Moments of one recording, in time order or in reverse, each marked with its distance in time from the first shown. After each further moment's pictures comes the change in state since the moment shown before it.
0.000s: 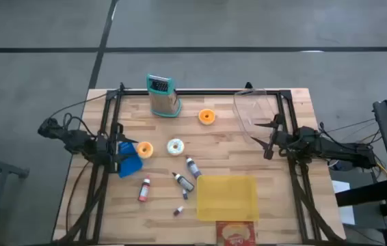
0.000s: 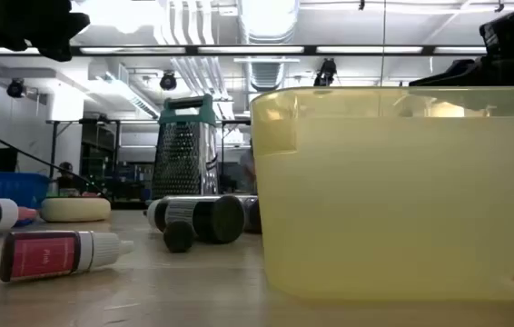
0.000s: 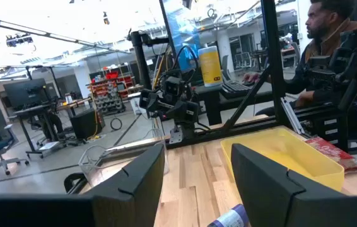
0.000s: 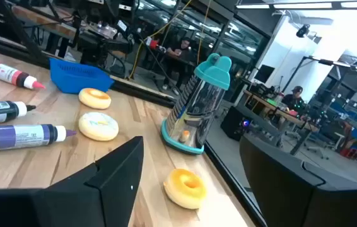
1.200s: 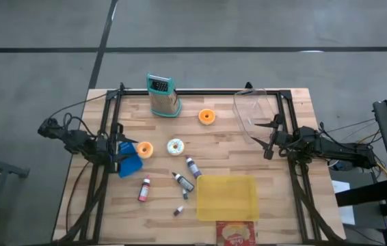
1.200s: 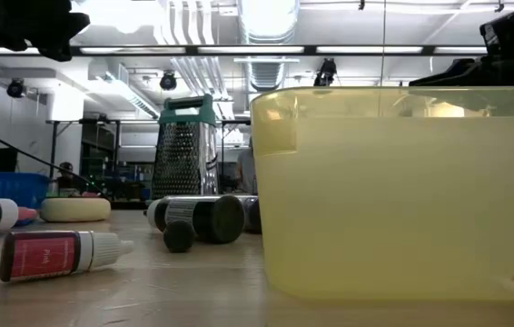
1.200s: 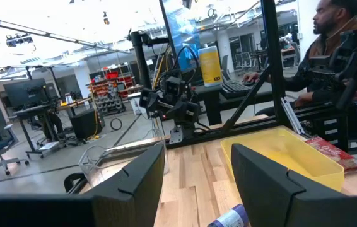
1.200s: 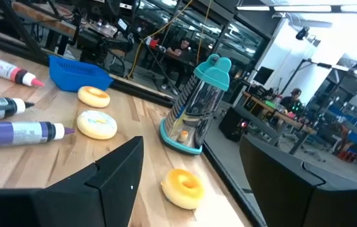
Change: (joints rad) left arm 0.000 0.000 0.000 0.000 0.000 0.000; right arm 0.000 0.000 0.000 0.000 0.000 -0.039
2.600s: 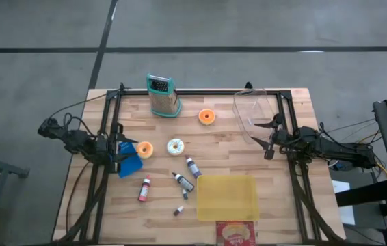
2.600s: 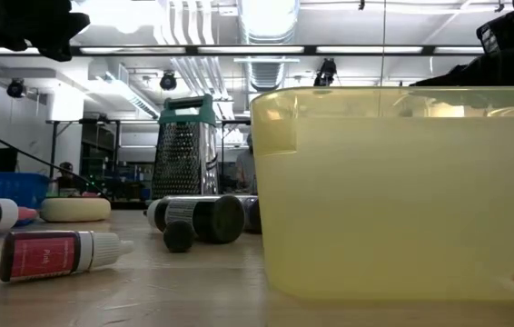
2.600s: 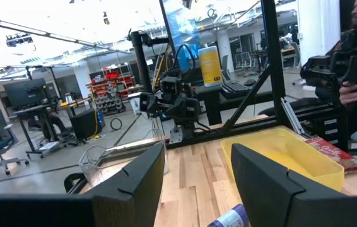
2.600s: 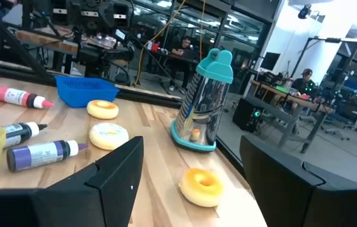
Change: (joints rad) left arm 0.000 0.000 0.000 0.000 0.000 0.000; right arm 0.000 0.000 0.000 0.001 -0.002 0.190
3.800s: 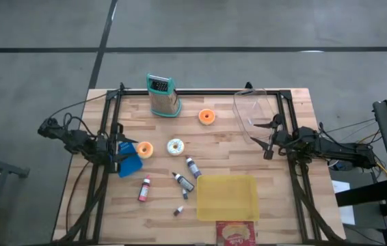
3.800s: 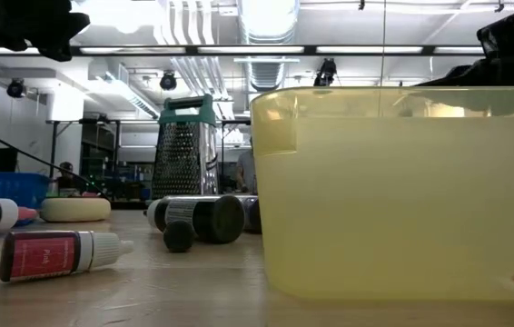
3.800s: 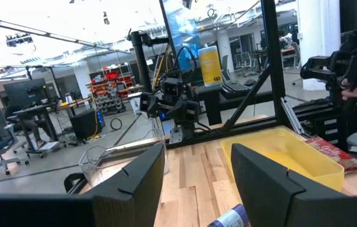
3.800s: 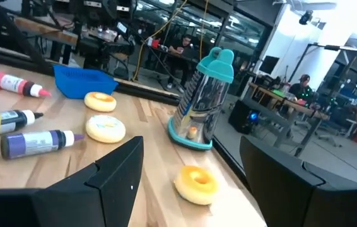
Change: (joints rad) left arm 0.000 0.000 0.000 0.000 0.000 0.000; right arm 0.000 0.000 -0.011 0.002 0.000 -0.070
